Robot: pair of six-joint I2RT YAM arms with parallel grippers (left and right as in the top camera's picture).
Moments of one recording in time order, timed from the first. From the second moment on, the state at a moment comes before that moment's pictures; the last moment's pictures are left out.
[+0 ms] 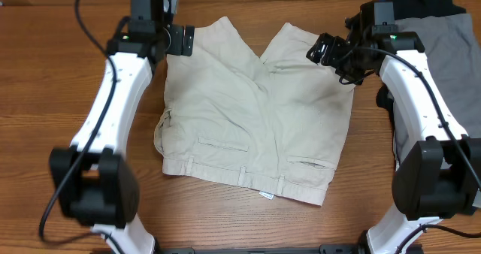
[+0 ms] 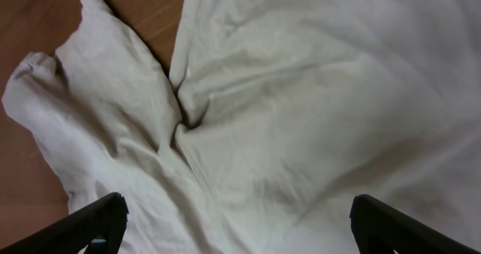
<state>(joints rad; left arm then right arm) -0.11 1.87 1.66 -0.57 -0.07 0.06 0.04 1.88 1.62 -0.86 -0.36 0.43</state>
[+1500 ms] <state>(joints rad) -0.13 1.88 1.68 -0.83 0.08 0.05 -0.10 1.96 1.32 -0.28 -0.01 0.44</state>
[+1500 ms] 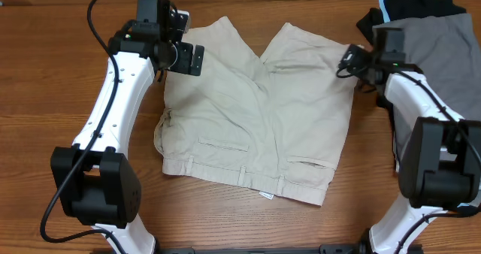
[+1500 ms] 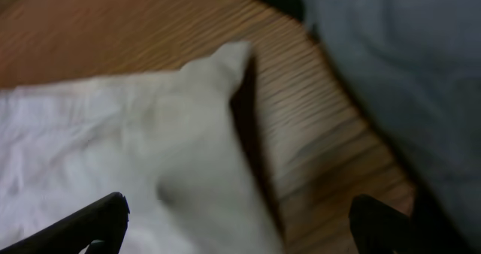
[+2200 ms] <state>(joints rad) -0.13 1.88 1.68 -0.81 0.08 0.05 -0.13 2.20 1.31 0.24 -0.27 0.48</state>
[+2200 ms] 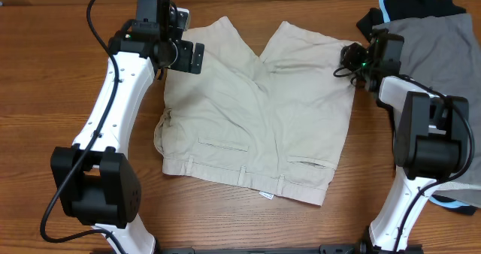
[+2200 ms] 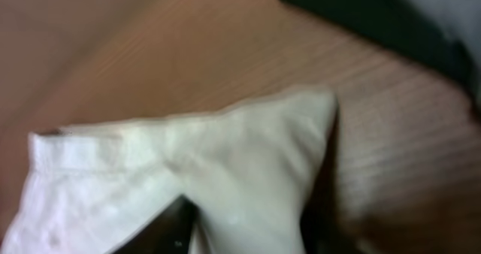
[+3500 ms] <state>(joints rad) -0.13 1.88 1.70 -0.67 0.11 0.13 -0.09 1.84 1.60 -0.94 -0.32 0.38</state>
